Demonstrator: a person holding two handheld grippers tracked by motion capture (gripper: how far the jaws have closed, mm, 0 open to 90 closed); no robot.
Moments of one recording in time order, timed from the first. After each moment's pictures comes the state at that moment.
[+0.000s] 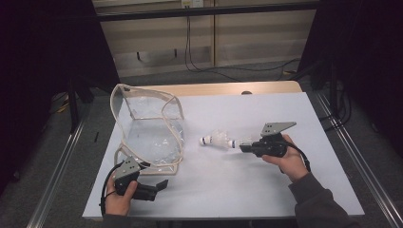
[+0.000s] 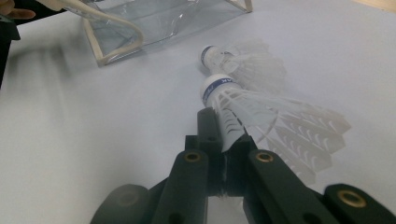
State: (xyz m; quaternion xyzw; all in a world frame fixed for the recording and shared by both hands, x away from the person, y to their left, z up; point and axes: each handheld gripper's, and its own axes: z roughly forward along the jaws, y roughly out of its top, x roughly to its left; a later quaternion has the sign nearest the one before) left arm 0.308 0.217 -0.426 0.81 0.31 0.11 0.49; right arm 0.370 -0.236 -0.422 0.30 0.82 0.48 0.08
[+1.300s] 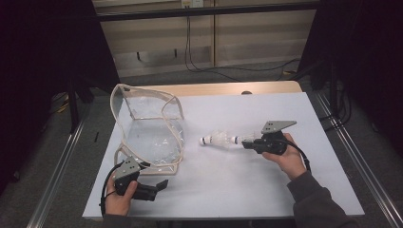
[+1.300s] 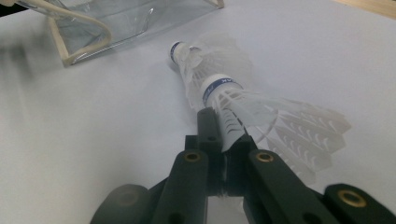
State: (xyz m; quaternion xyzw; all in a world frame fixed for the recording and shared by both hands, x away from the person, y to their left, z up) left arm 0.308 0.217 -0.426 0.81 0.31 0.11 0.49; right arm 0.378 -0.240 -0.429 0.32 0.82 0.47 0.11
